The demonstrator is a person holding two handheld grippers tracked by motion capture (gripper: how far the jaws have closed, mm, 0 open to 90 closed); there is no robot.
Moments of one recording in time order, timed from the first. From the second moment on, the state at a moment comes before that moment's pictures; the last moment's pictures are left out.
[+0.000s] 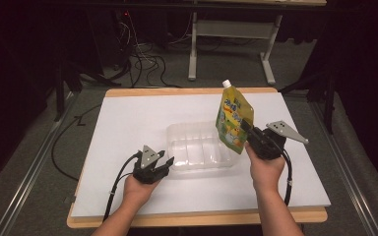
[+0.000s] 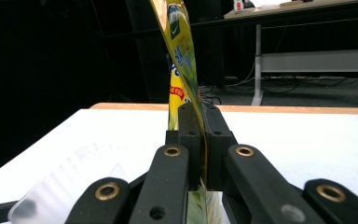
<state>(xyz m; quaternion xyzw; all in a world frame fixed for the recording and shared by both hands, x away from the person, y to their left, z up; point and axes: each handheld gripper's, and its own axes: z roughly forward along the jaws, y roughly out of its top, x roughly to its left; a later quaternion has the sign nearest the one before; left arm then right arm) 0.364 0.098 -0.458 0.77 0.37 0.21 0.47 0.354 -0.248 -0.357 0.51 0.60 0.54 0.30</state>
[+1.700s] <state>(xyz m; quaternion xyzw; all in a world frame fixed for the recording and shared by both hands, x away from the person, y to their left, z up) 0.352 0.085 -0.457 0.79 0.34 0.20 0.47 0.362 -0.202 -0.356 0.51 0.60 0.55 0.28</state>
